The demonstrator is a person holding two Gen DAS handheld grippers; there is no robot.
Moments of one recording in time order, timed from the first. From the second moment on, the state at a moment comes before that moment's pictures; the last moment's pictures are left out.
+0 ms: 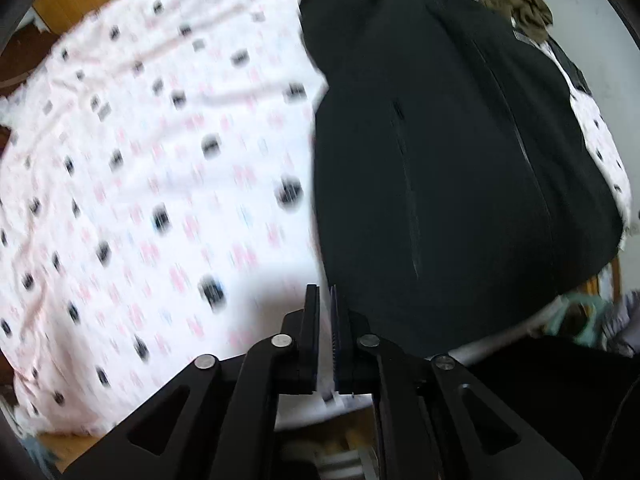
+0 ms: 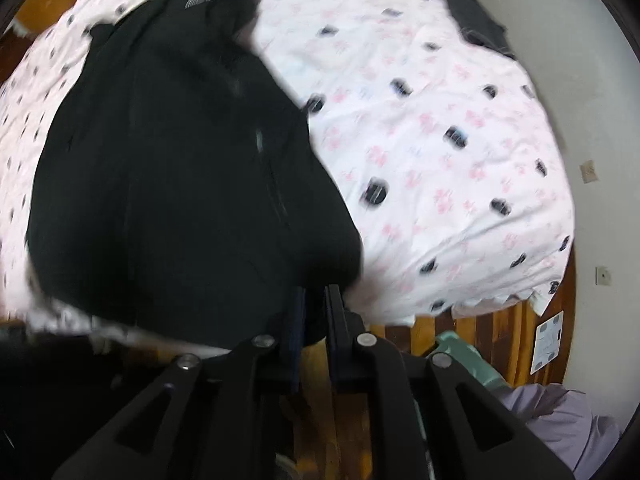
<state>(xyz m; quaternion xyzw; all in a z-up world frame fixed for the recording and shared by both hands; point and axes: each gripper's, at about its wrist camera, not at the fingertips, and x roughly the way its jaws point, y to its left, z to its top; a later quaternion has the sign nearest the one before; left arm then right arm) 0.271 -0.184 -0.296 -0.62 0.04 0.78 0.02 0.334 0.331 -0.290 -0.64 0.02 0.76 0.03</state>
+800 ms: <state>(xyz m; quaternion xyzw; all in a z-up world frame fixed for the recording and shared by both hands) -0.082 -0.224 -0.435 -0.57 -0.04 0.81 0.10 0.026 0.172 -0.338 -0.47 -0.05 0.88 -0.11</state>
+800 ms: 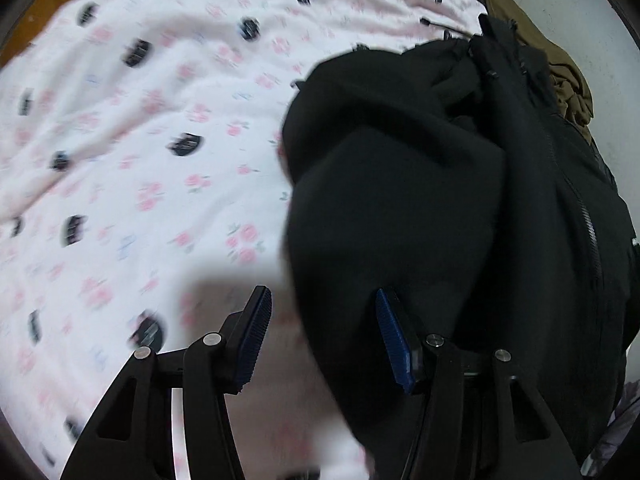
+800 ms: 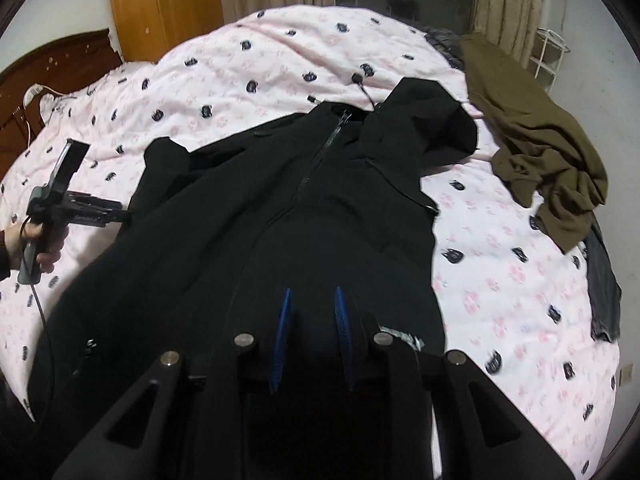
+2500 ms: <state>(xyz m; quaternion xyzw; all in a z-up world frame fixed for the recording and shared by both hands) 0.025 -0.008 -0.373 -0.51 0.00 0.80 0.30 -0.040 0.089 -0.309 -0.49 -0.04 0.82 -0.29</state>
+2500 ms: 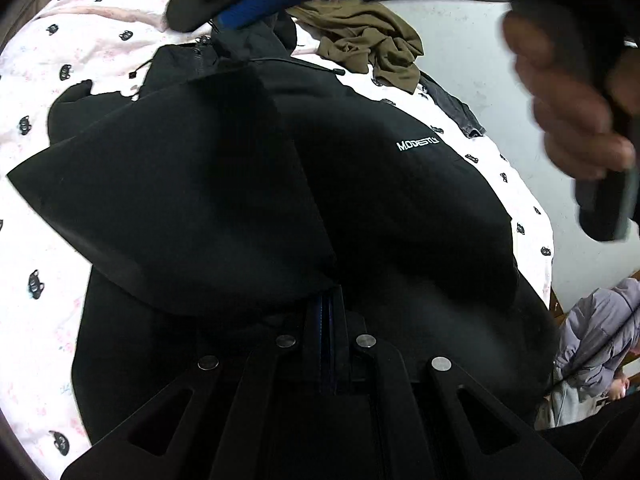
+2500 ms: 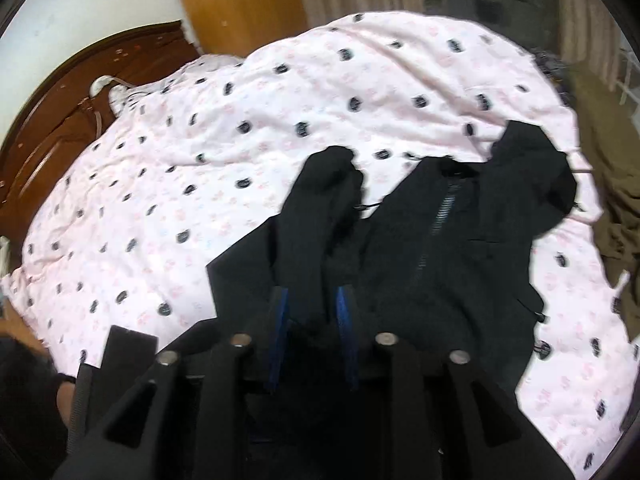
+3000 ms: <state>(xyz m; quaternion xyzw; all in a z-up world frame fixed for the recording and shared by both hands) -0.052 -0.162 -0.370 -0.54 0.03 0.82 0.19 -0.023 0.111 -0.413 -0.60 -0.09 0.77 -0.21</state>
